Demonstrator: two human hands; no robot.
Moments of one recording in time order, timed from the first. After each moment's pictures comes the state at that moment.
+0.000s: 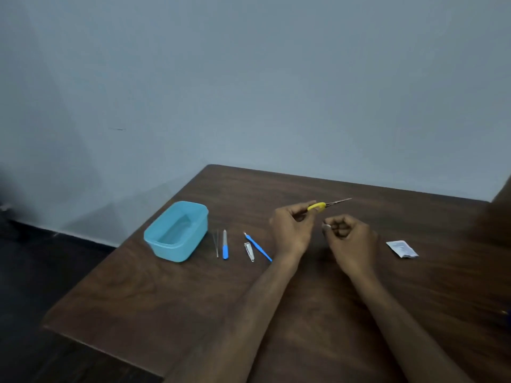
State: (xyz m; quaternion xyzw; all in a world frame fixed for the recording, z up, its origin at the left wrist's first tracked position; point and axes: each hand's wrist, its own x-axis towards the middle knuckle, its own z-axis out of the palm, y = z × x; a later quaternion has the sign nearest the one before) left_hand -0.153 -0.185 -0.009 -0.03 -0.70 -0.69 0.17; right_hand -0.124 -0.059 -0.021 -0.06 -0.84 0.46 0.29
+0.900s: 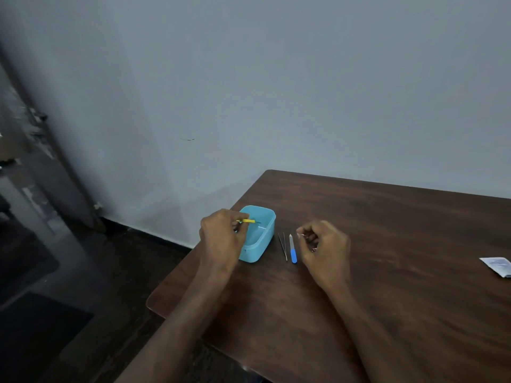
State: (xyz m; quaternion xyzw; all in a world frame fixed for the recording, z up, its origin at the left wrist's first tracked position) left_hand -0.098 -0.445 0.022 0.08 -0.91 -0.26 0.33; right_hand -0.120 -0.228 -0.027 0.16 -0.82 0.43 0.33
